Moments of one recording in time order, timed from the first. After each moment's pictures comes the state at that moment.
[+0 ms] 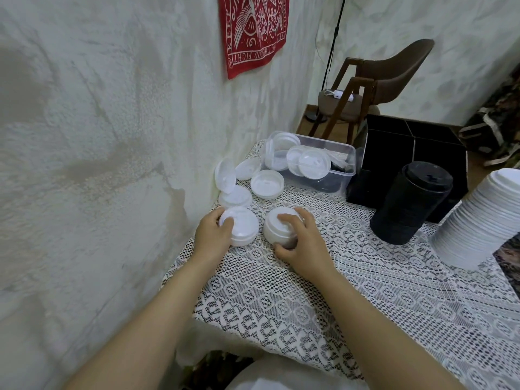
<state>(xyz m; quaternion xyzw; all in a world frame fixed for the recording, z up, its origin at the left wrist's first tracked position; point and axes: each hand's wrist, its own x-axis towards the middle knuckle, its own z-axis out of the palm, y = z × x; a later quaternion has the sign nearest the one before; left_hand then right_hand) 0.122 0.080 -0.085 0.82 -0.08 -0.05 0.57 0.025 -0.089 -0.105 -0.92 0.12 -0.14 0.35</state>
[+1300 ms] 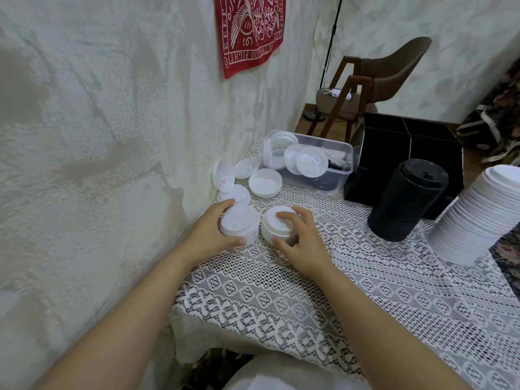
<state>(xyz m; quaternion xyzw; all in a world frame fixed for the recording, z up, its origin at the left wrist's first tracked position) 0.131 0.105 -0.073 0.84 -0.27 -0.13 0.45 0.024 -0.091 -0.105 -0.90 0.12 -0.14 0.39</state>
